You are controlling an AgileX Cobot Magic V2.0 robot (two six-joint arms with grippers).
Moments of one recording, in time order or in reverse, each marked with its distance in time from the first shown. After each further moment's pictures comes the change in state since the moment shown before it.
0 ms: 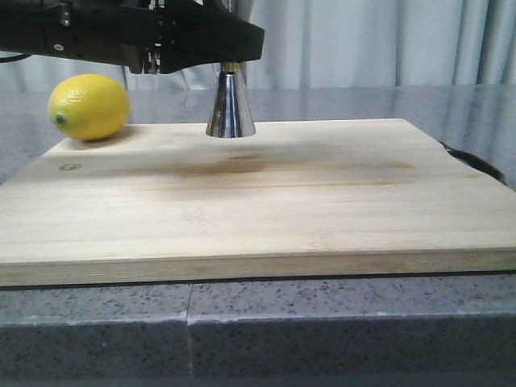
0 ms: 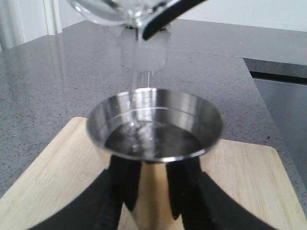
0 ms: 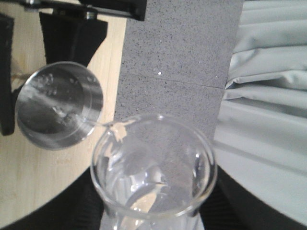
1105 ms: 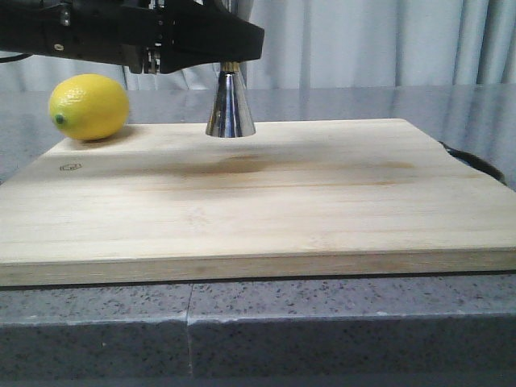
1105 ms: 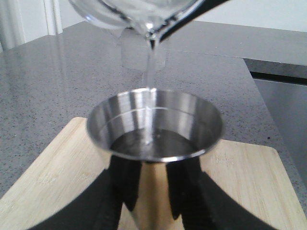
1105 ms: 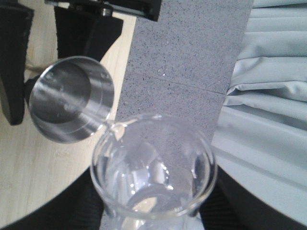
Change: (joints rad) left arm 0.000 0.000 0.000 -0.001 0.000 0.000; right arm 0.000 0.000 0.000 0.014 0.011 -0.109
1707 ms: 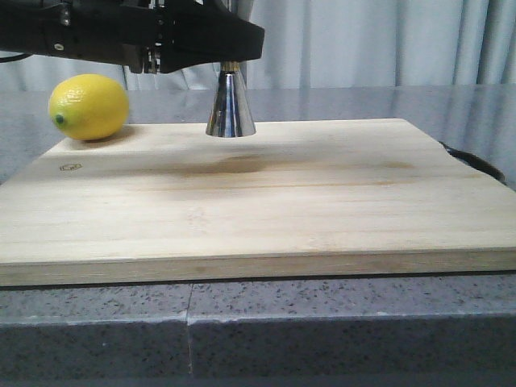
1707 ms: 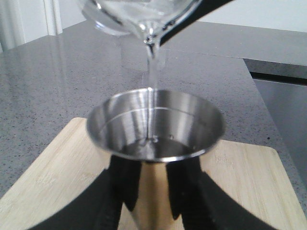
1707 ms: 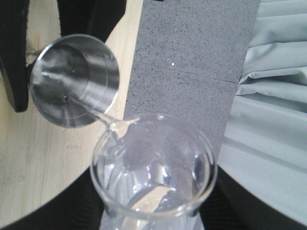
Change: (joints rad) left arm 0.000 0.000 0.000 0.000 0.000 0.000; right arm -0.026 0.000 0.000 0.020 0.031 0.026
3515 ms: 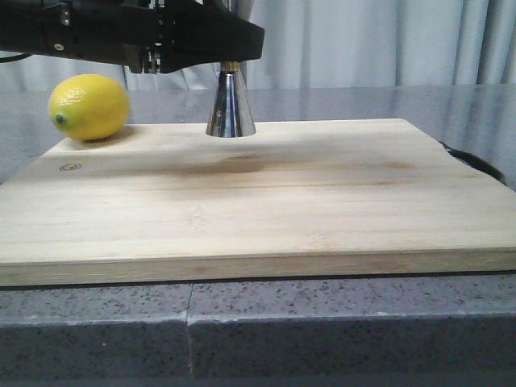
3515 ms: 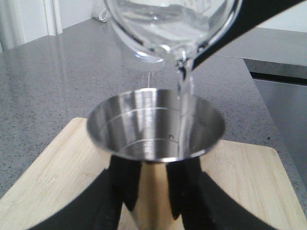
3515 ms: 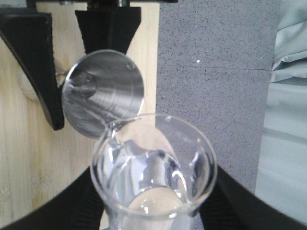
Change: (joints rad) left arm 0.000 0.000 0.000 0.000 0.000 0.000; right arm -0.005 0.000 0.000 0.055 0.059 0.150
